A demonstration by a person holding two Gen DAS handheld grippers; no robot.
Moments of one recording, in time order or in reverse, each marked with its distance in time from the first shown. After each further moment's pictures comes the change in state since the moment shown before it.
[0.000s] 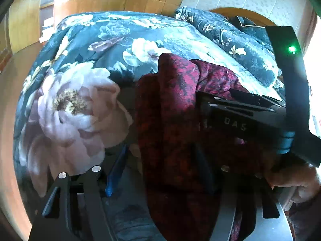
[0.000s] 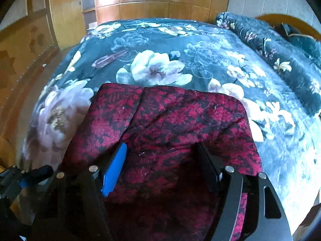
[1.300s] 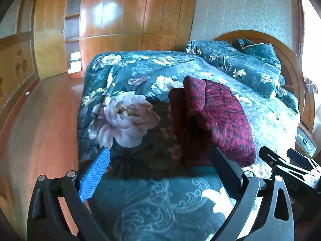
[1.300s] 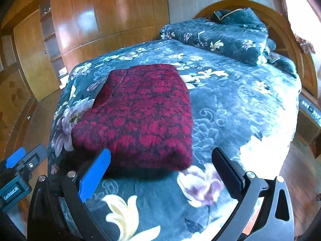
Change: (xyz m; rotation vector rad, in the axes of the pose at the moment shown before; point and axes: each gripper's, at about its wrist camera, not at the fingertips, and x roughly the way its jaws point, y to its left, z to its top) left arm -0.177 -0.021 -0.097 0.055 -0.258 0.184; right arm -0.232 0.013 -0.157 0.368 -0.182 -0.153
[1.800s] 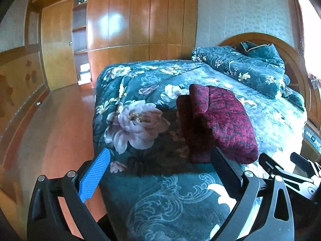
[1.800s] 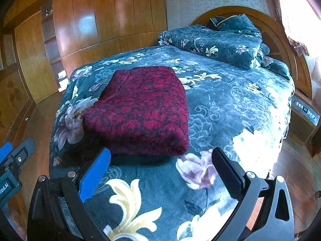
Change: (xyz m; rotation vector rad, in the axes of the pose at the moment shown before) left arm -0.032 -0.003 -0.006 0.038 -0.070 0.082; right arm -0.029 0.009 -0.025 0.000 -0.039 -0.005
